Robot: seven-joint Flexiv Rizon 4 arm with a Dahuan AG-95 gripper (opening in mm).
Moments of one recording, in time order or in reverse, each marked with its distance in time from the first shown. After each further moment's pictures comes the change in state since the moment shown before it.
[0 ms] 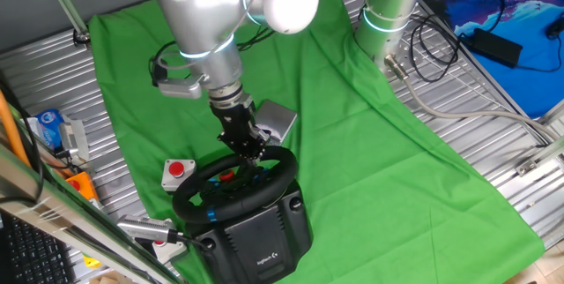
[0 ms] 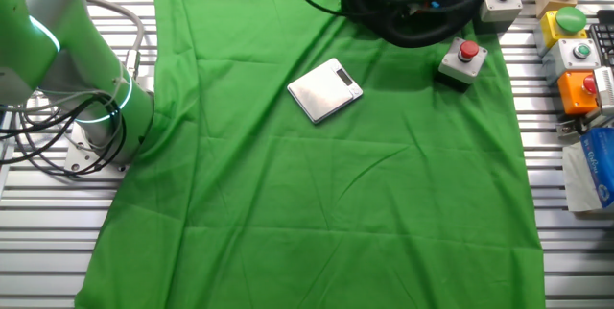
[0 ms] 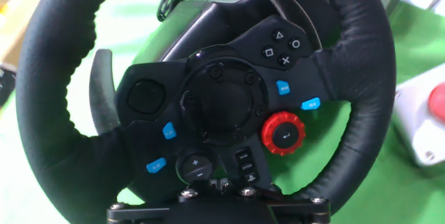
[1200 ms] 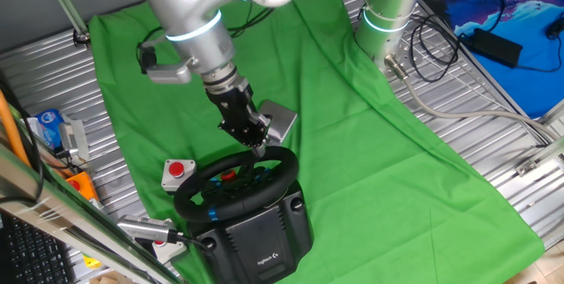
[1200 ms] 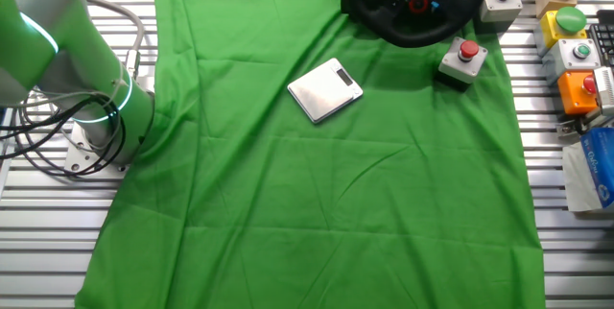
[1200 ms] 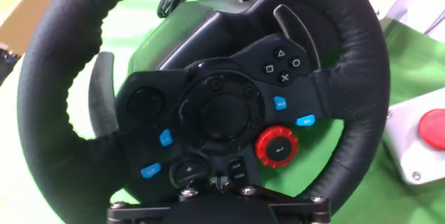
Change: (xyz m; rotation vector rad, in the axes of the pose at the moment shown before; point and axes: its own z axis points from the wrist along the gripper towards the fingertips) arm 0.001 0.036 -0.050 -0.136 0.035 0.033
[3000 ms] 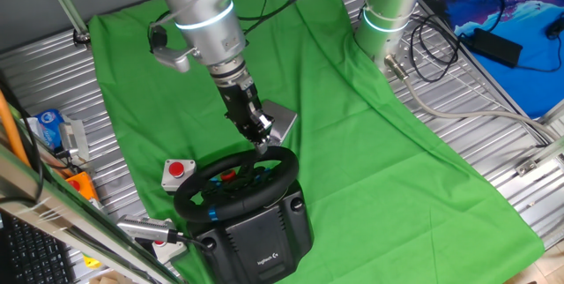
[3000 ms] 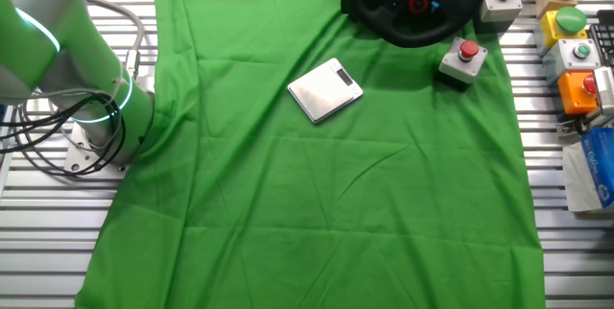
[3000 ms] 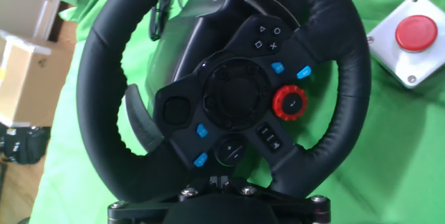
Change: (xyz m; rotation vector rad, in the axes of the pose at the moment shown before) arm -0.002 0.005 -0.004 0.093 -0.031 0.356
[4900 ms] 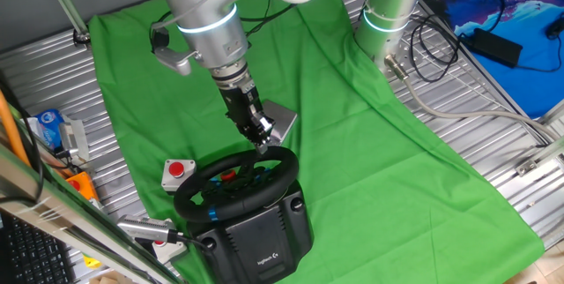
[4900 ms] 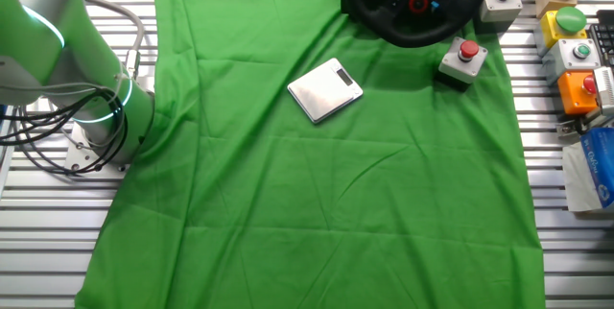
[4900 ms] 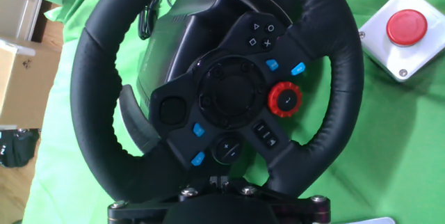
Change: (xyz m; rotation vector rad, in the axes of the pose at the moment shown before) arm 0.002 -0.003 0.001 0.021 0.012 0.005
